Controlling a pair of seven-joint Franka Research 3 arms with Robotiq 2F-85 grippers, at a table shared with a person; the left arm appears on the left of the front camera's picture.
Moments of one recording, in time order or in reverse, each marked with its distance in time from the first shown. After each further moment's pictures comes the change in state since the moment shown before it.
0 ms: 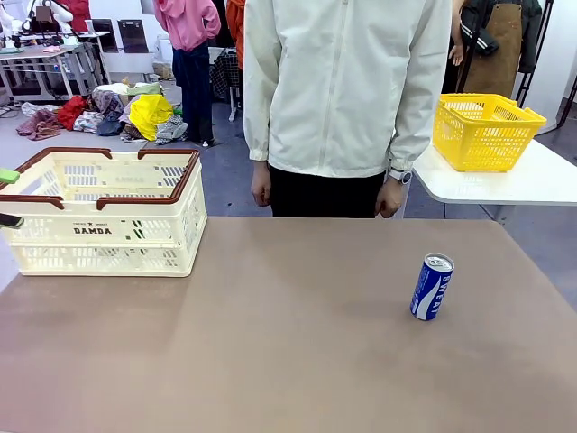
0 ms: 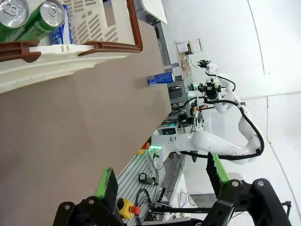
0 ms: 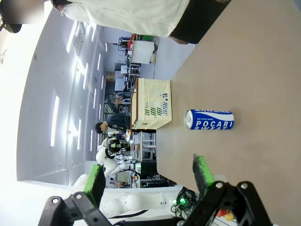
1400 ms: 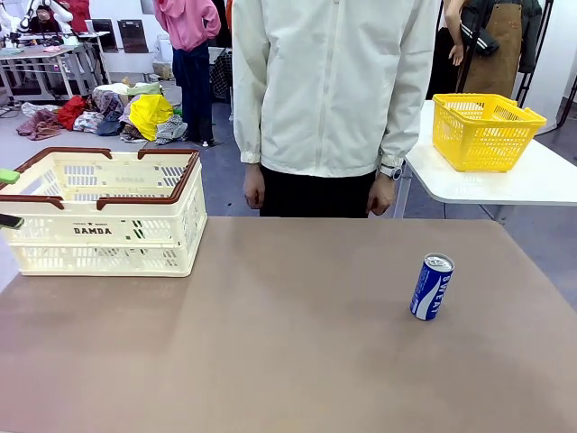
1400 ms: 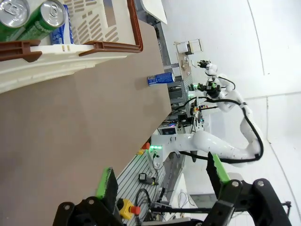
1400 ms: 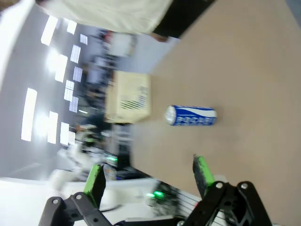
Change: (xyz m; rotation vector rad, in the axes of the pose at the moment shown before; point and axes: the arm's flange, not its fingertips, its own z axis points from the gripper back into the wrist) left arm 0.000 0.001 0.000 -0.001 0.000 0.001; right arm 0.006 0.026 -0.029 -0.211 0.084 0.091
